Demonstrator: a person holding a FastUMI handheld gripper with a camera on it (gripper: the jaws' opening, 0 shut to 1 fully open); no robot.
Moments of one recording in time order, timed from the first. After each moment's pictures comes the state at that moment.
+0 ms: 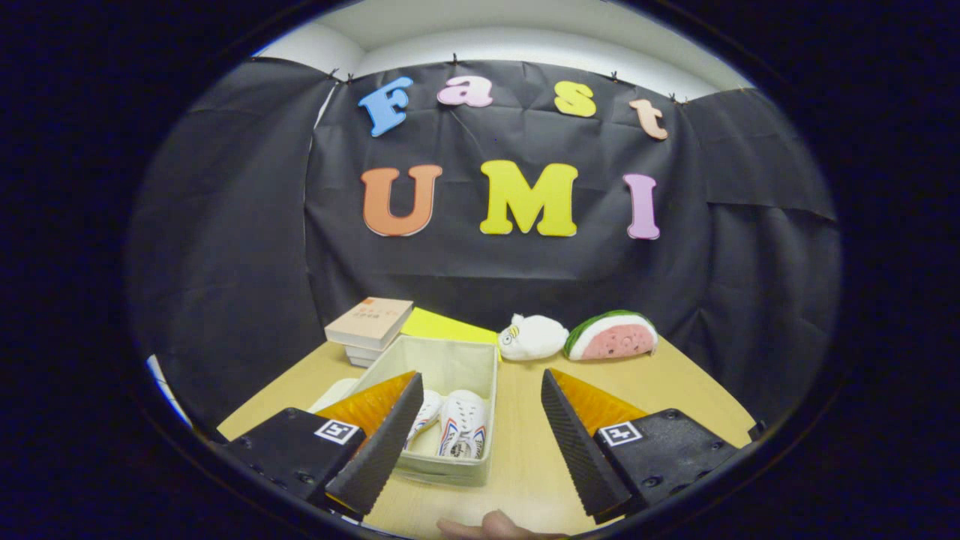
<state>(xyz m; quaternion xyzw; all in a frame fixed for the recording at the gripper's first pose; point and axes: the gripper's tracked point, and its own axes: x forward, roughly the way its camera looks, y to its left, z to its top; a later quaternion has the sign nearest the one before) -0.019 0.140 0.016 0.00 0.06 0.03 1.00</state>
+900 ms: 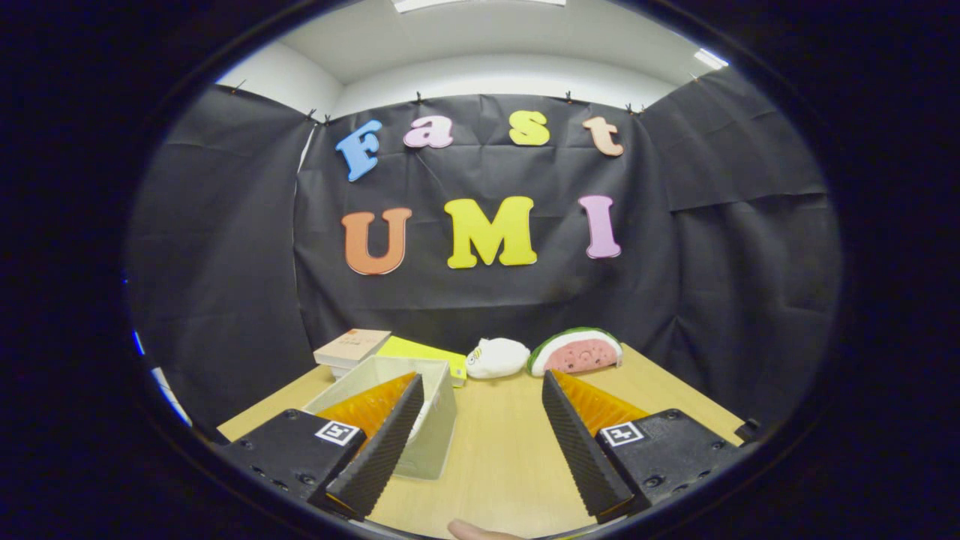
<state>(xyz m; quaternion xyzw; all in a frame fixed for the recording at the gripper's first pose) -0.073 0.044 0.011 0.04 0.00 0.02 1.00</state>
